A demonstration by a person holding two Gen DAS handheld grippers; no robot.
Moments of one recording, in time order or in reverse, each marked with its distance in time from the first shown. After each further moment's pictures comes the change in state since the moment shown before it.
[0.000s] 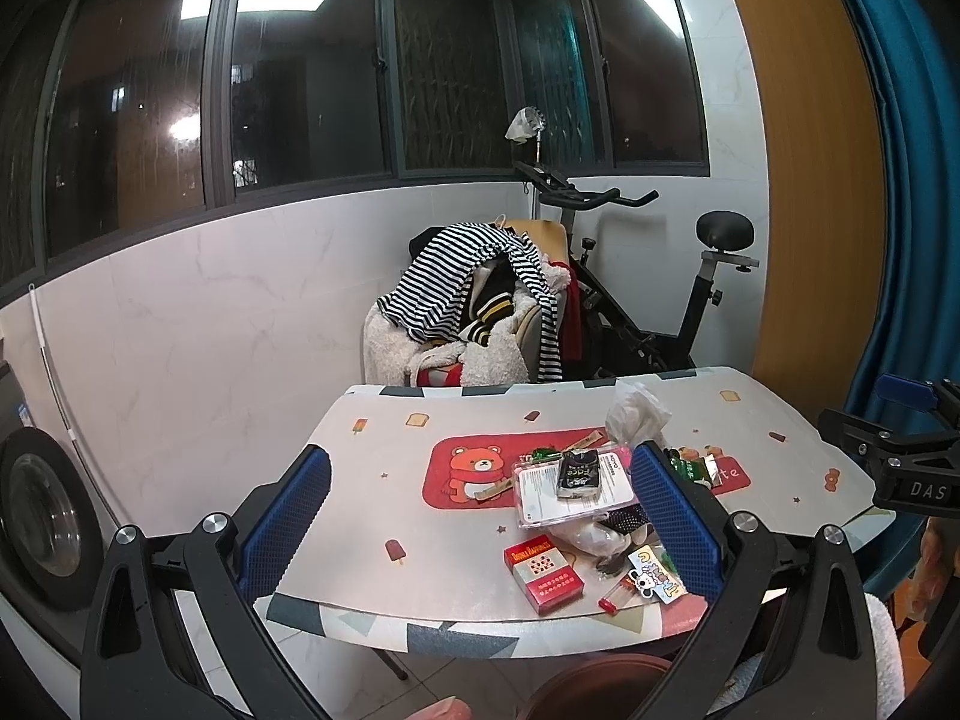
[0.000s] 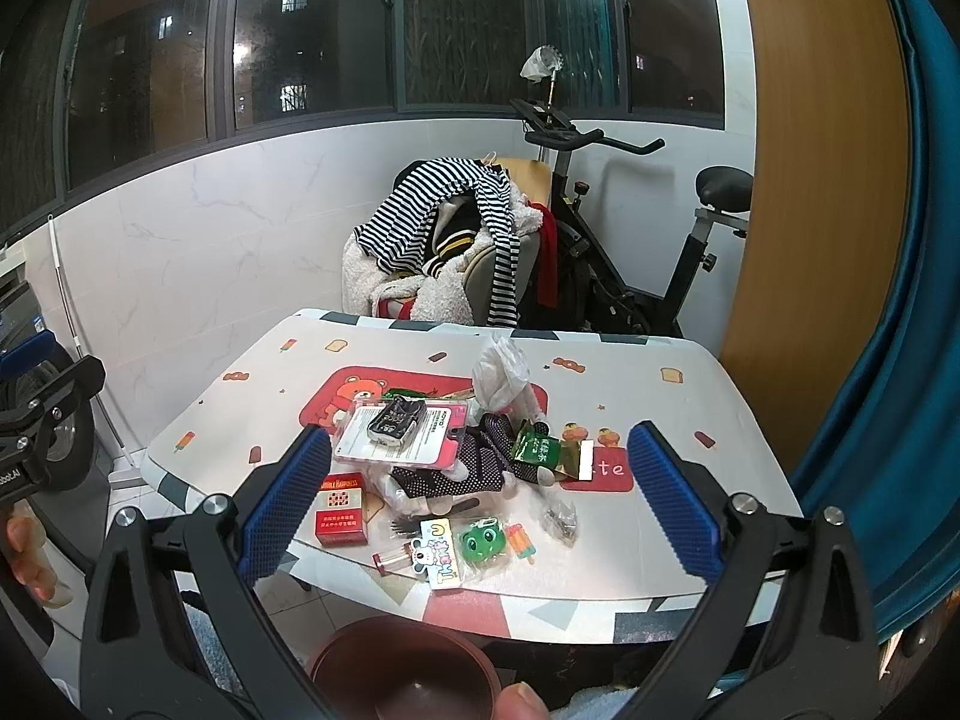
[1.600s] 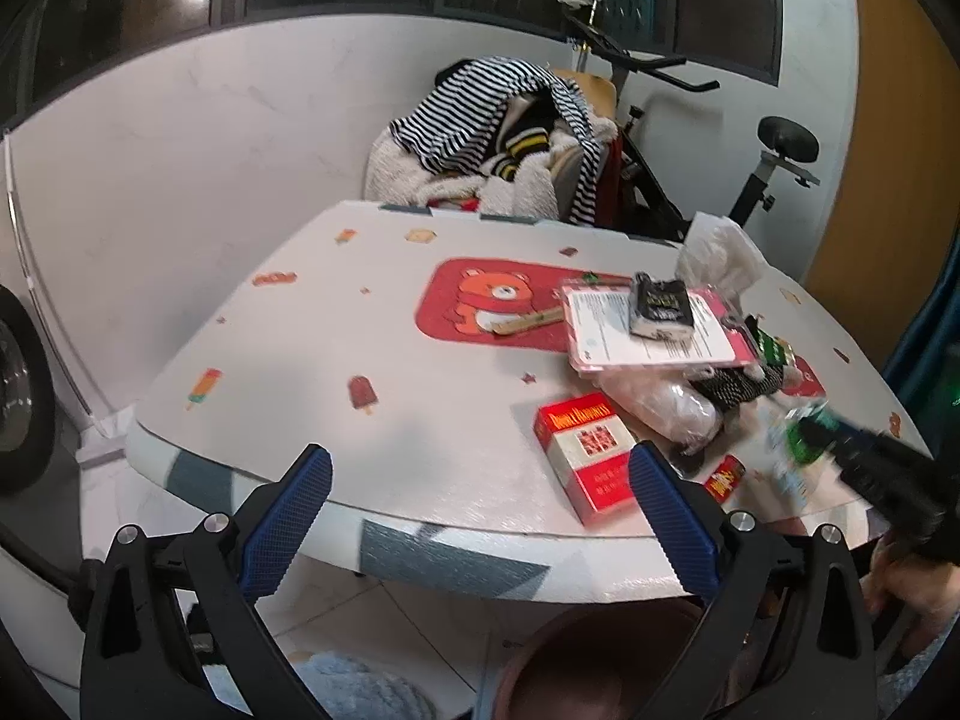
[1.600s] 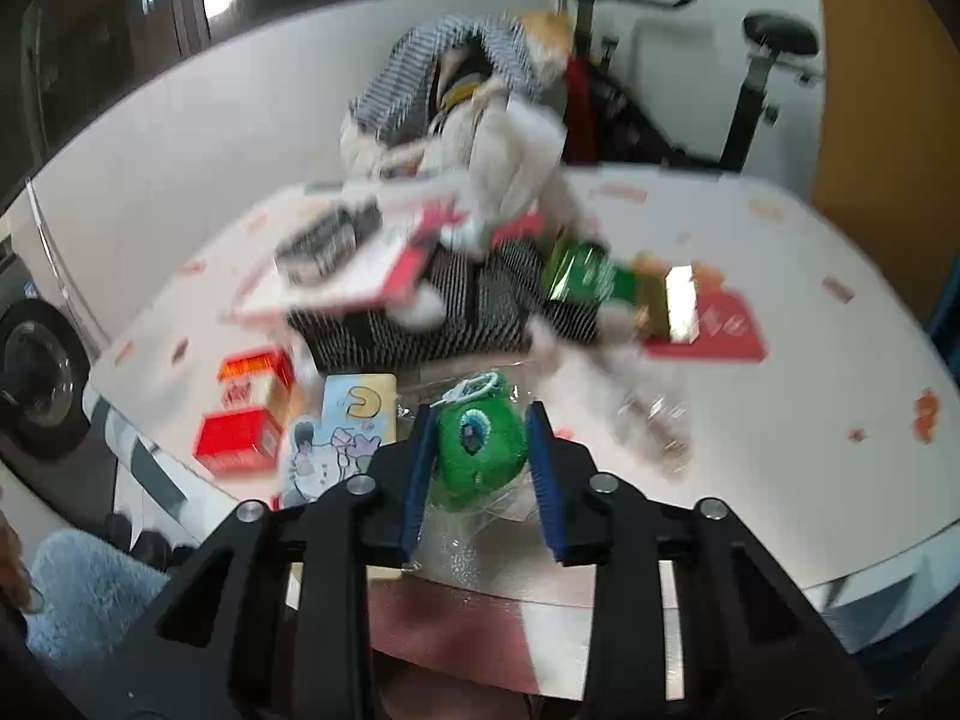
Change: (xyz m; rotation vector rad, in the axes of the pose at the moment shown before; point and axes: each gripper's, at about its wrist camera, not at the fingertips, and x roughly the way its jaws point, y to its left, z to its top) left arm 0.150 0.026 -0.127 -0.161 0.342 -0.023; right arm 0.185 -0.020 -0.121 0.077 0.209 0.094
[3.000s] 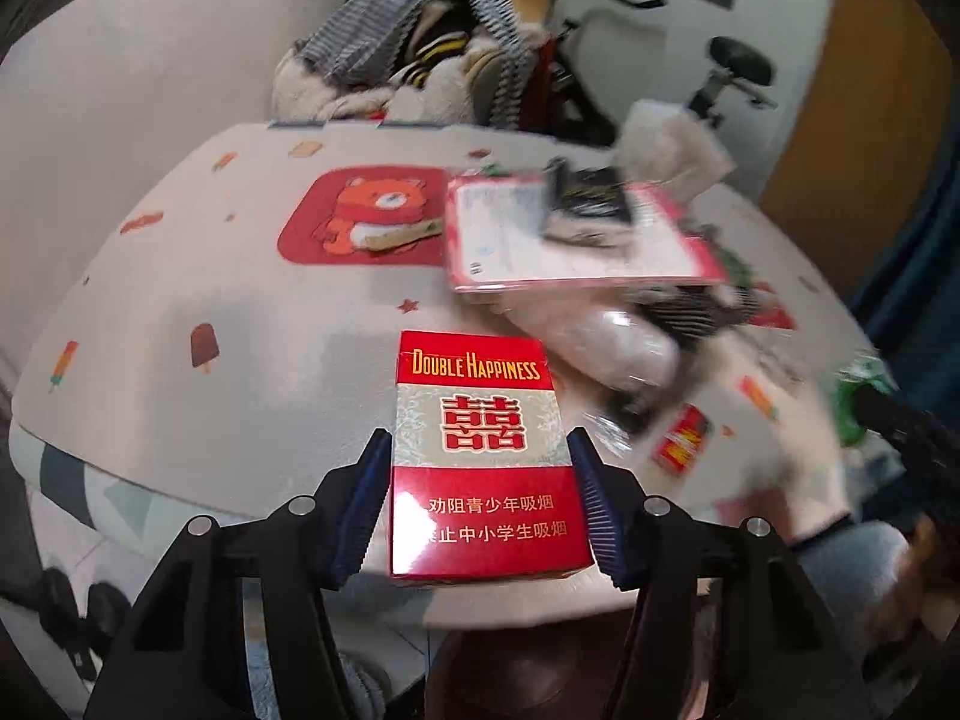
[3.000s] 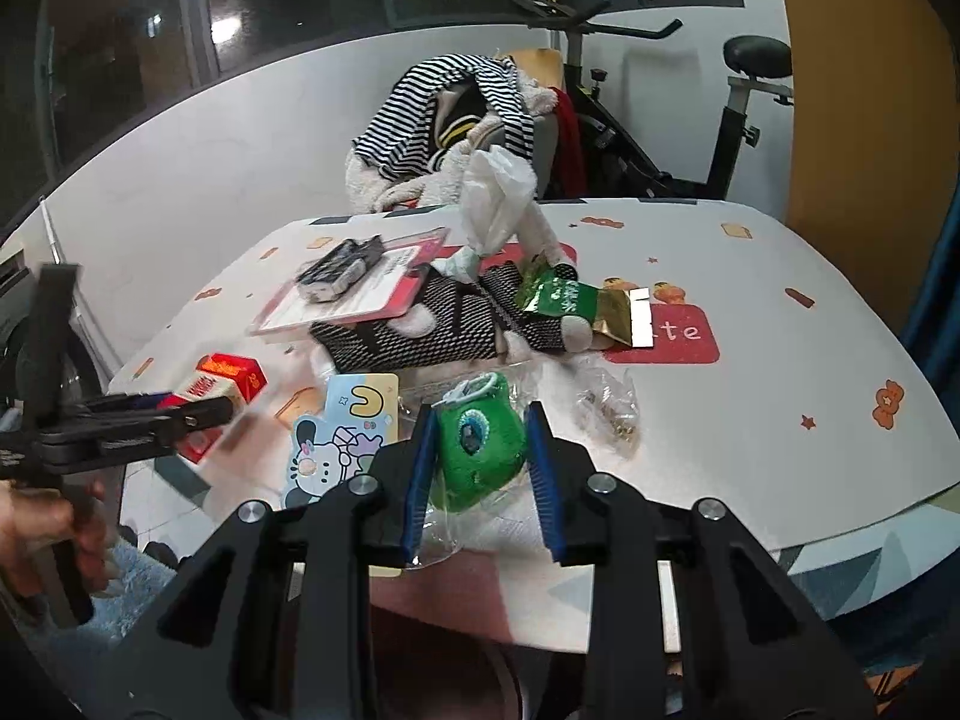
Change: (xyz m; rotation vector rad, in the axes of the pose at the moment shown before) left arm 0.070 -0.044 -0.007 0.077 0.172 -0.175; right arm -0.035 -0.010 -0.019 -0.005 -0.054 0.014
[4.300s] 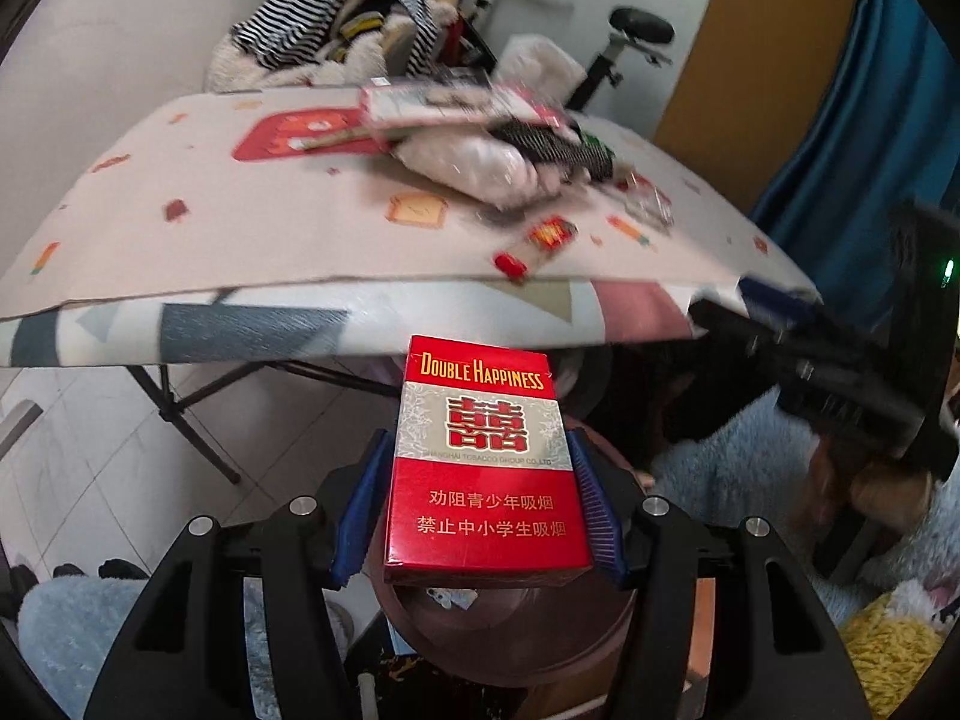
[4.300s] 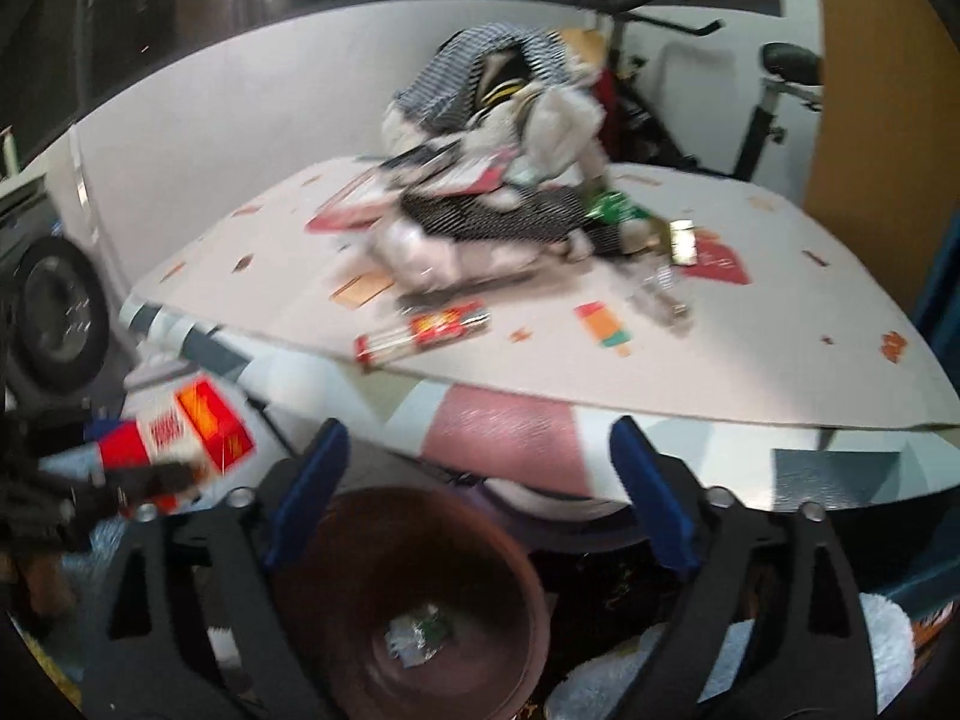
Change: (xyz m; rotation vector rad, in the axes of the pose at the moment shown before) left arm -0.048 -0.020 -0.118 0.086 0.063 -0.176; right arm -0.019 0.038 -0.064 -0.084 0.043 -0.015
